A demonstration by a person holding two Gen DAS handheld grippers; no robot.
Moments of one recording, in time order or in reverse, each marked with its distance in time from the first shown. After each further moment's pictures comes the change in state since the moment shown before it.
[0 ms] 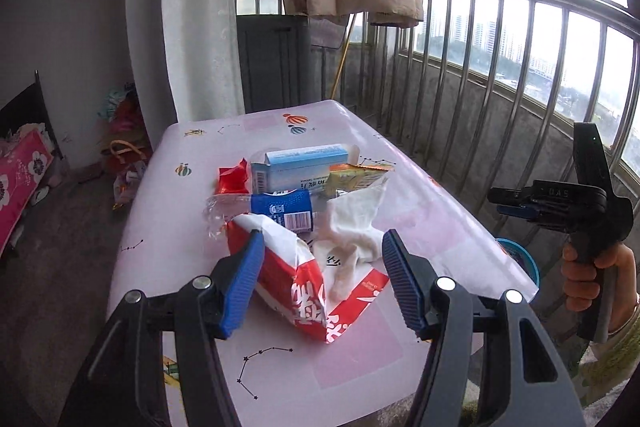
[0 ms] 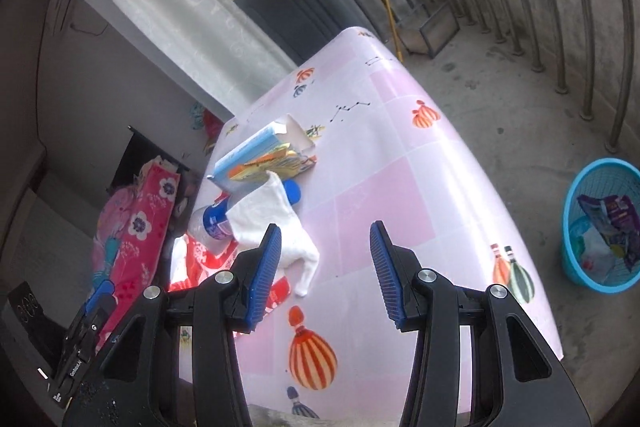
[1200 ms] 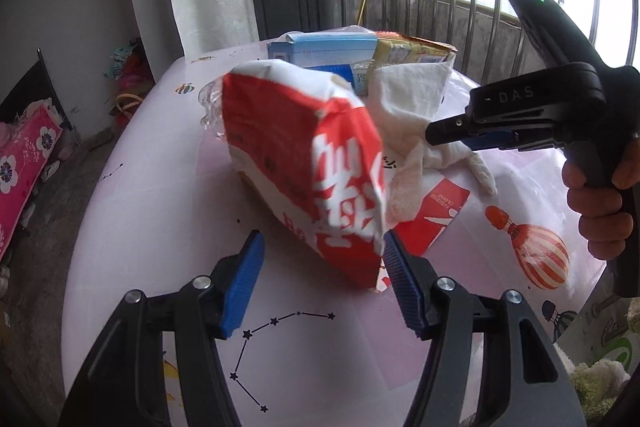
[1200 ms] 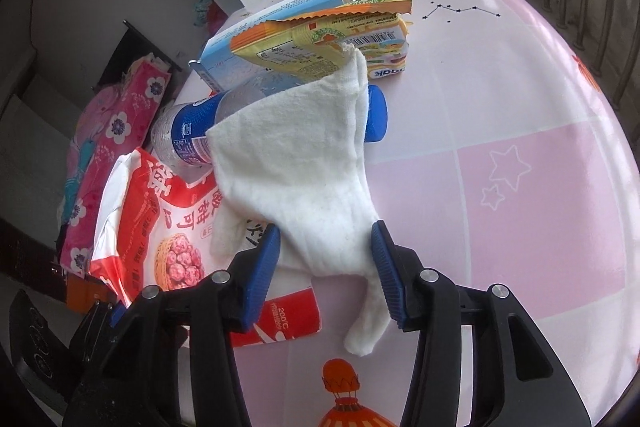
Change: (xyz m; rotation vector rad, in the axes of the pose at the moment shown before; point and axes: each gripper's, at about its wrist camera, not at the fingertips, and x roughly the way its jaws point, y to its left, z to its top) left arm 0.094 0.021 -0.080 0.013 0.158 0.083; right arm 0.131 0.064 -0.027 -0.207 0.289 -0.071
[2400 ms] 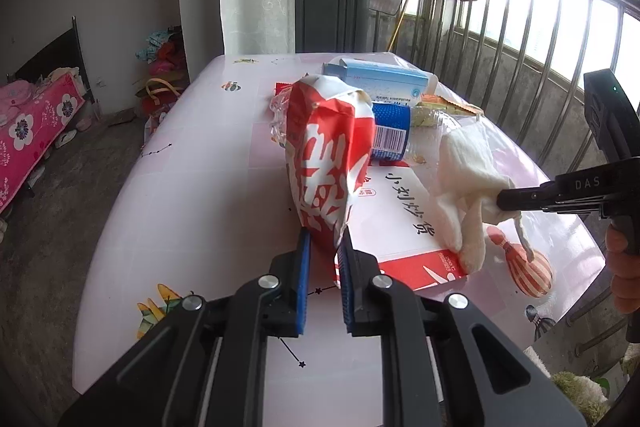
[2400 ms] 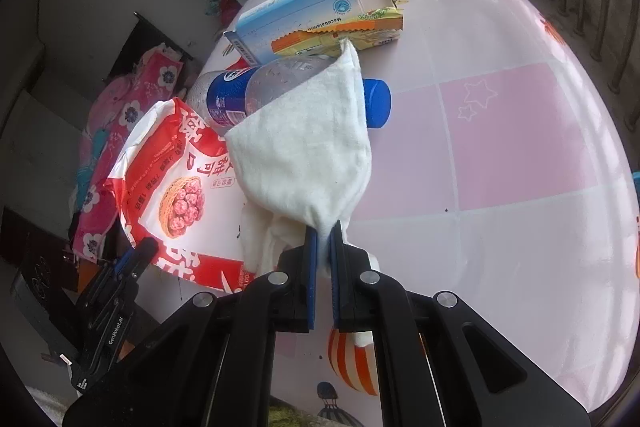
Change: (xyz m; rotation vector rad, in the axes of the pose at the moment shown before) left arm -0.042 0.031 -0.007 -0.133 -0.070 0.032; right arm -0.041 0.002 -0.029 -0.001 0.043 0.051
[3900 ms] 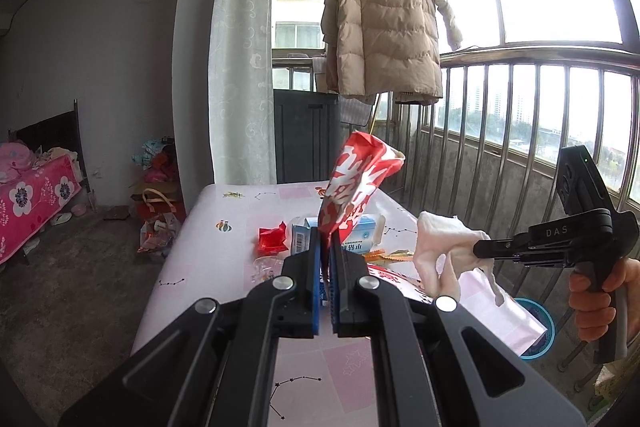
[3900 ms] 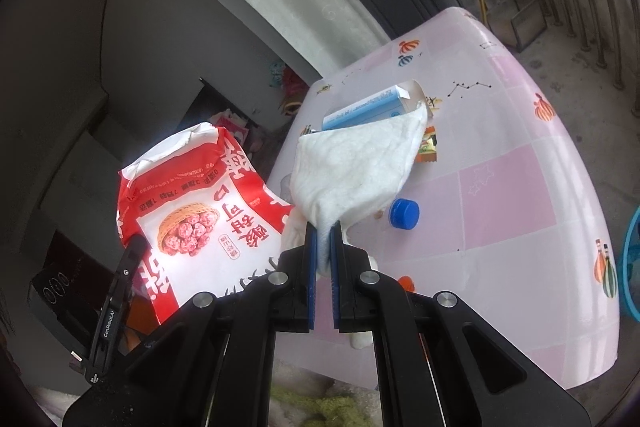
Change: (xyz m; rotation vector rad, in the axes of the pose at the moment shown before) left arm -0.121 -0.027 0.048 0.059 -0.401 -0.068; right arm -0.090 -0.003 0.012 0.007 -0.268 0.245
